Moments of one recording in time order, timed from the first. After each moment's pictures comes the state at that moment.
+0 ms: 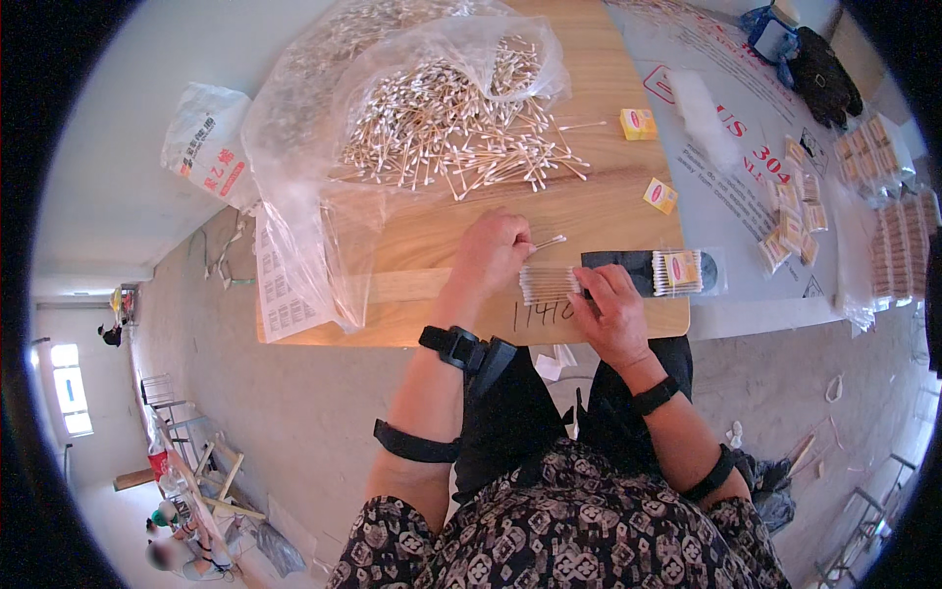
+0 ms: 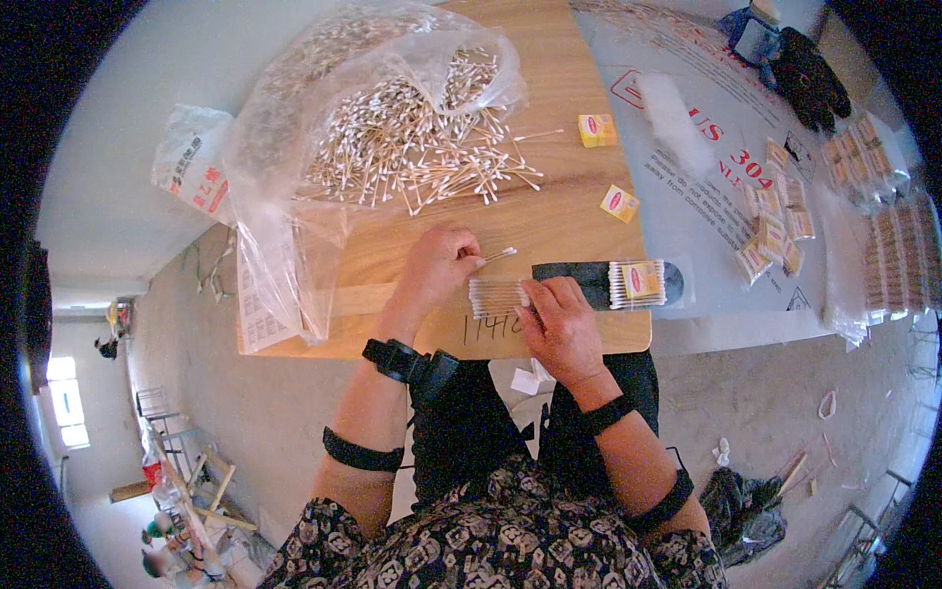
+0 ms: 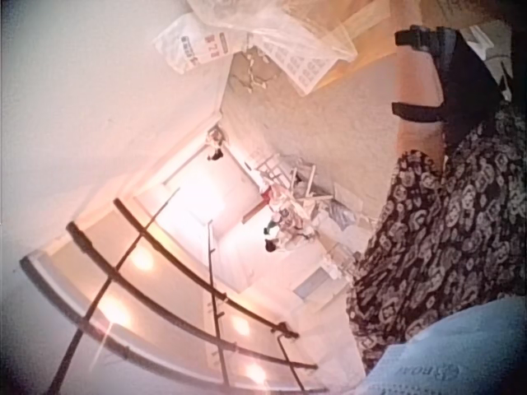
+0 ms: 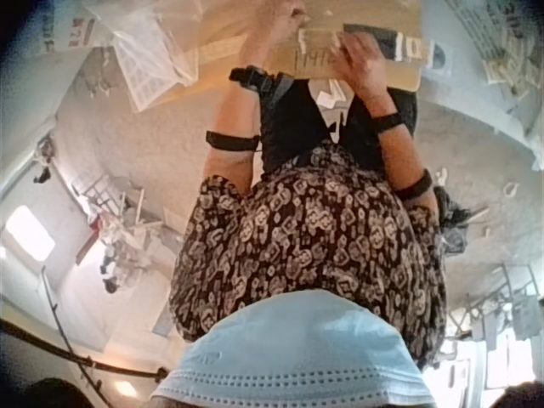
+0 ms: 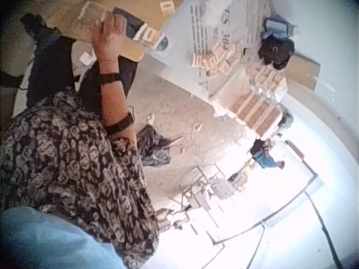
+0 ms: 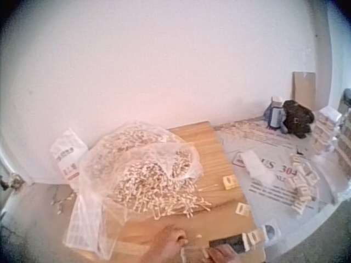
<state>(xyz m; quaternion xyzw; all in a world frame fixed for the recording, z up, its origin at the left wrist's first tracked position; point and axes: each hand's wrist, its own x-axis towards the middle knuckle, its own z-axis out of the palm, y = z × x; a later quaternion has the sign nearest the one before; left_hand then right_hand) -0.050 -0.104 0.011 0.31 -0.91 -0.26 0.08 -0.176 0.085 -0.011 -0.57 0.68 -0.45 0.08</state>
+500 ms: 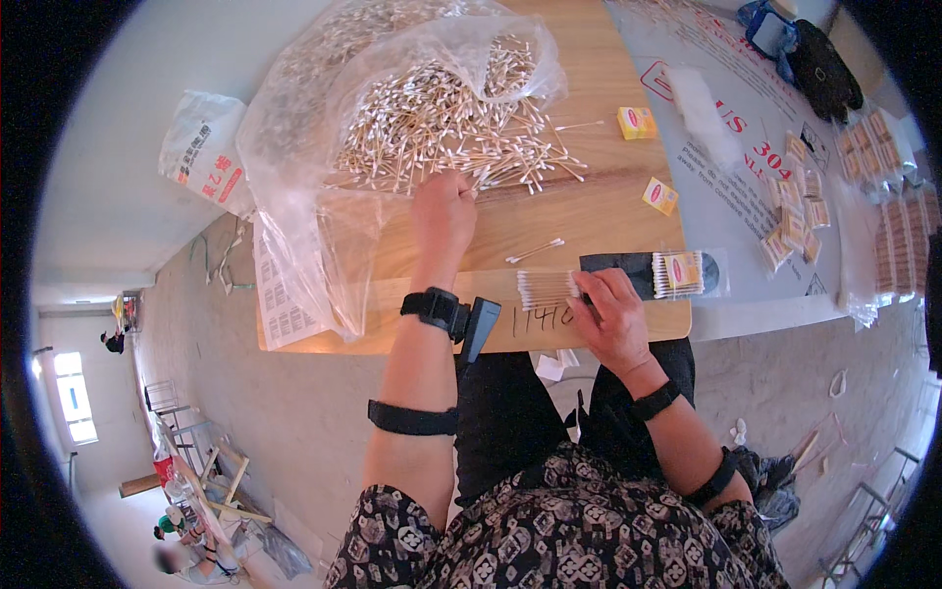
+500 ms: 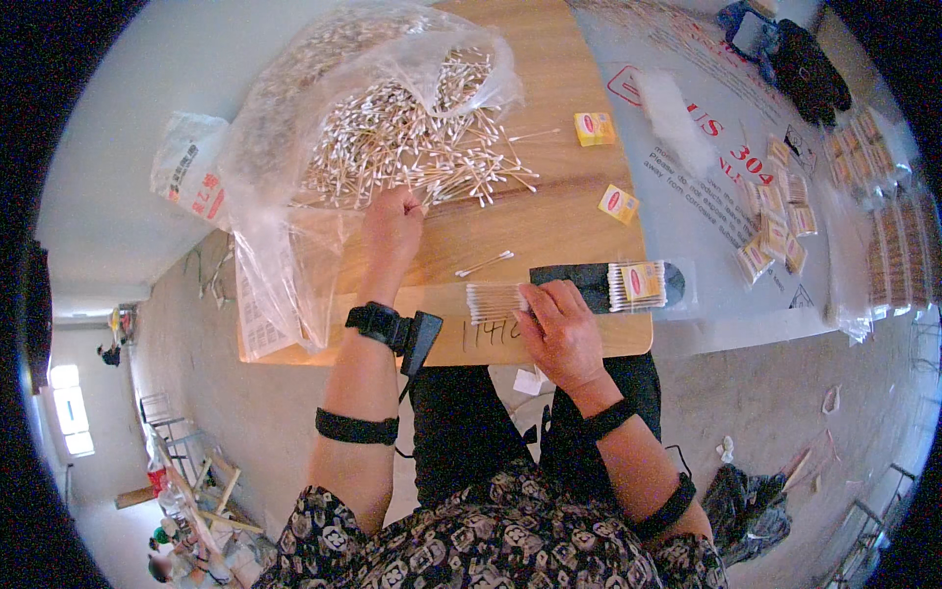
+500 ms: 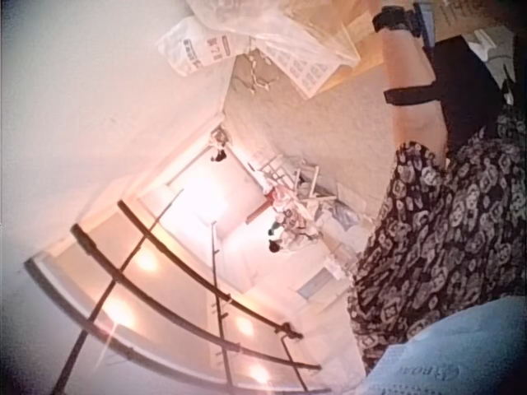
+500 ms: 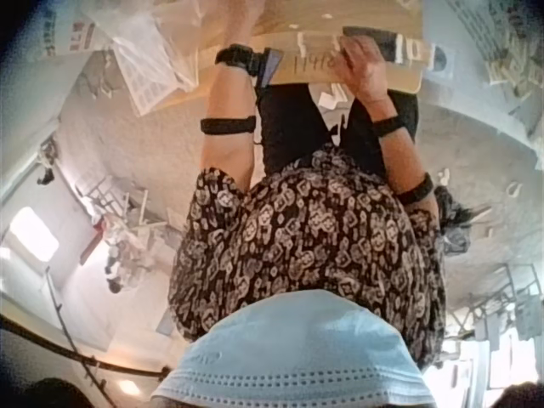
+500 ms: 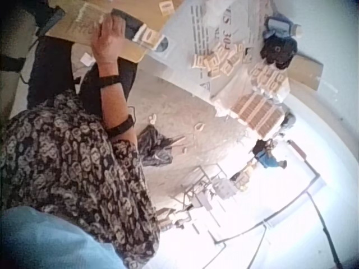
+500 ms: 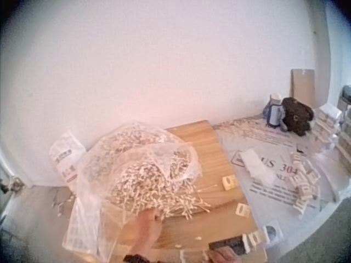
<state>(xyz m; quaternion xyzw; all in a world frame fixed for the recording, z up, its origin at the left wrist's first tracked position) -0.051 -0.156 0.008 0.48 -0.84 -0.09 0.23 -0.176 0.088 -0.013 -0.56 0.68 -0.46 0.09</state>
